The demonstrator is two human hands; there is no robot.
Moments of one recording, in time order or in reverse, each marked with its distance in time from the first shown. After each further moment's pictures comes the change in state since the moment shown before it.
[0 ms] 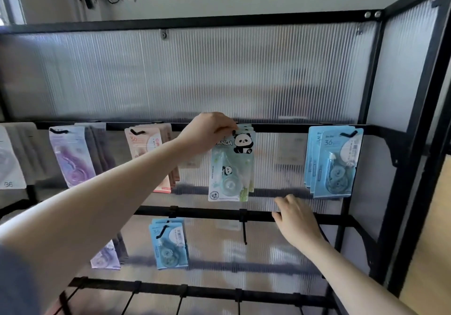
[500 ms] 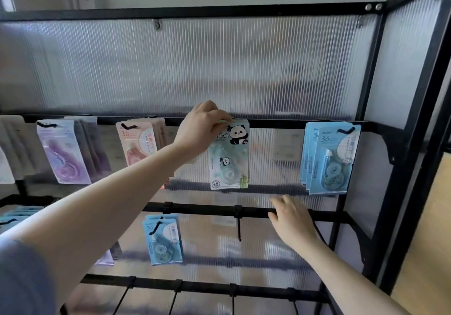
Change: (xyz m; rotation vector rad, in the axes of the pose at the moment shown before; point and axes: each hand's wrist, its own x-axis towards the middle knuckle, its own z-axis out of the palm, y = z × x) left_hand 0.003 -0.009 0.023 0.094 0.205 -0.062; right_hand -0.003 0.006 0.006 0.019 -0.017 -0.017
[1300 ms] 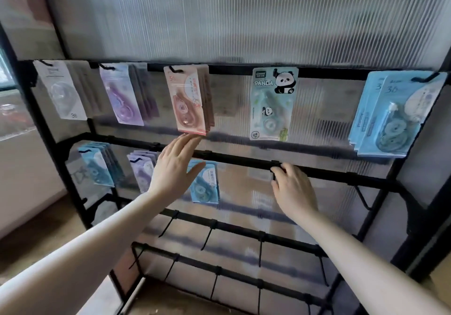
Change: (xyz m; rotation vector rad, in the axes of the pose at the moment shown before) left_hand -0.205 -0.035 0.002 0.227 -0.064 -0.311; right_hand -0.018 -0.059 0.026 0.140 0.074 -0.097
